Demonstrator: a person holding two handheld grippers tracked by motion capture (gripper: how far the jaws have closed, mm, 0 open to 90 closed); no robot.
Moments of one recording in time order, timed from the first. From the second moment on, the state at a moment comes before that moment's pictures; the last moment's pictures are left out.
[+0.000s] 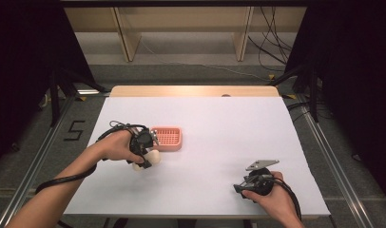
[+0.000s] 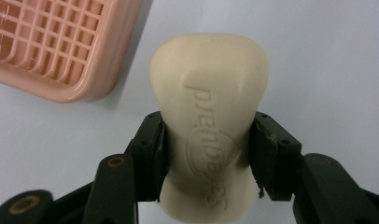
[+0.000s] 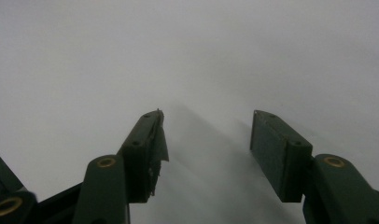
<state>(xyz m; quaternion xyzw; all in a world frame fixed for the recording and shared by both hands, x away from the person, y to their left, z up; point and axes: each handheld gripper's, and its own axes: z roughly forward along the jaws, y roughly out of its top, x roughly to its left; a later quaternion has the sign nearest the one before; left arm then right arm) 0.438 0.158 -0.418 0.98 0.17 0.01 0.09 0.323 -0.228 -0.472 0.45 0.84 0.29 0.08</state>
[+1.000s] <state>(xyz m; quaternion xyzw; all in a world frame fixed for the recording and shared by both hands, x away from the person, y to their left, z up) 0.446 0.148 -0.410 0.98 0.15 0.01 0.09 0.324 -0.230 -0.473 0.44 0.84 0.30 0.09</state>
